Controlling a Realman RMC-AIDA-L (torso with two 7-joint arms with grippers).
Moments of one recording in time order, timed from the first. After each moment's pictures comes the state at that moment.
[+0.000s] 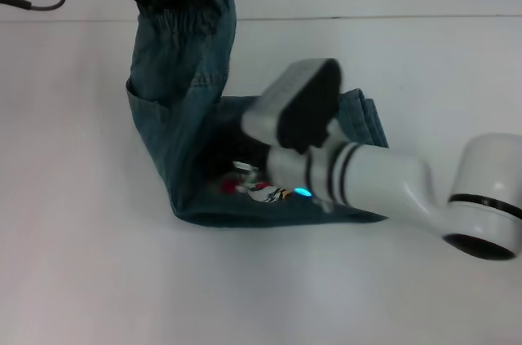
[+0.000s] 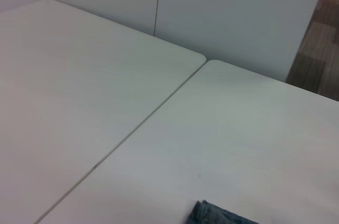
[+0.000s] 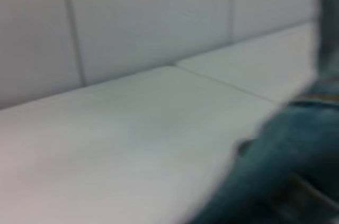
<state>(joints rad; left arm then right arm) -0.93 -1.96 0.73 1.02 2.32 1.63 -2.02 0.98 2.11 0.11 0.44 -2.13 -0.53 0.45</state>
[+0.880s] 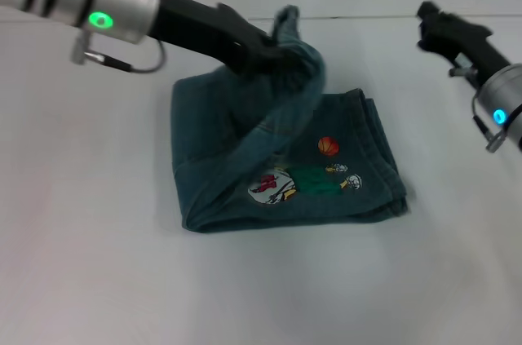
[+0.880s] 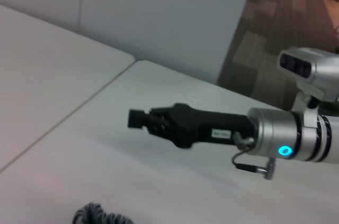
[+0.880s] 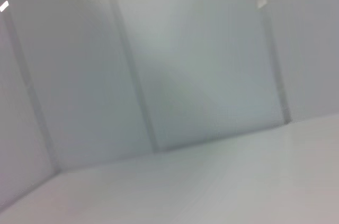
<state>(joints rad) -0.96 -2.12 0.74 0.91 2.32 1.59 -1.92 0.73 2.09 0.58 0.01 -2.12 -0.96 0.63</state>
